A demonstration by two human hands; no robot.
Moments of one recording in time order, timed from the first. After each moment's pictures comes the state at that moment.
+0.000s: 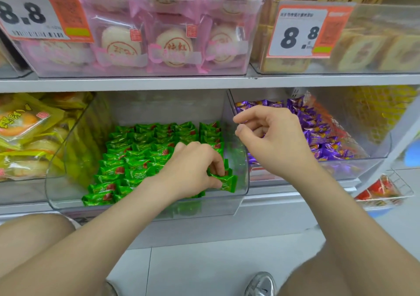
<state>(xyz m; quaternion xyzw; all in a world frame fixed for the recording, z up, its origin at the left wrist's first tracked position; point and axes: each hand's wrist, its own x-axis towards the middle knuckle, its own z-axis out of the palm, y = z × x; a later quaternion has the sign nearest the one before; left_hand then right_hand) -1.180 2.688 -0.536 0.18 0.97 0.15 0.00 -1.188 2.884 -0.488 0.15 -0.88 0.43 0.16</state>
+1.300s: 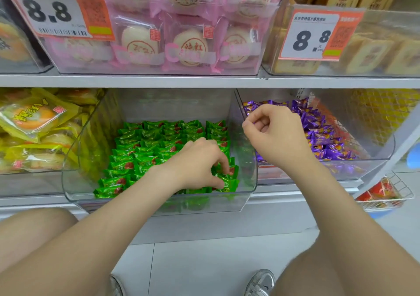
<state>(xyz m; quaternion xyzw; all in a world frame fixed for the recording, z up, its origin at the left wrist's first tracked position) -1.185 2.675 -0.534 0.25 0.96 0.13 0.05 -1.194 2.871 -0.485 0.09 -0.92 0.34 0.17</state>
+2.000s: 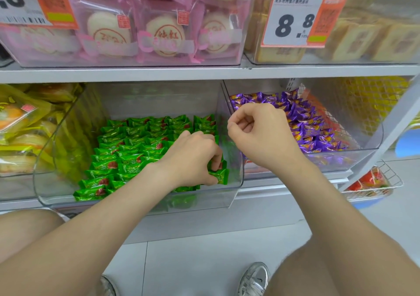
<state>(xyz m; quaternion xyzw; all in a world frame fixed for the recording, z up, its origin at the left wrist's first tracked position) -1.193 2.697 -0.542 0.27 0.96 0.04 -0.03 -1.190 2.876 -0.492 0.12 -0.92 0.34 0.15</state>
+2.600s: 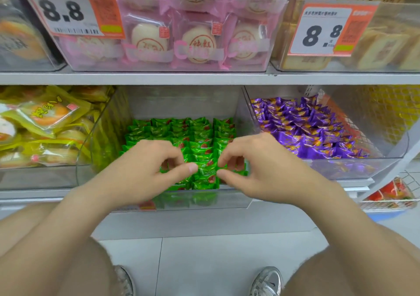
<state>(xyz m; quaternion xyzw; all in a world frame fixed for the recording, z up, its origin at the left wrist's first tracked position) -1.121 2.587 -0.508 0.20 0.95 0.22 -0.04 -1.154 2.856 -0.492 0.41 -0.88 0.22 0.07</state>
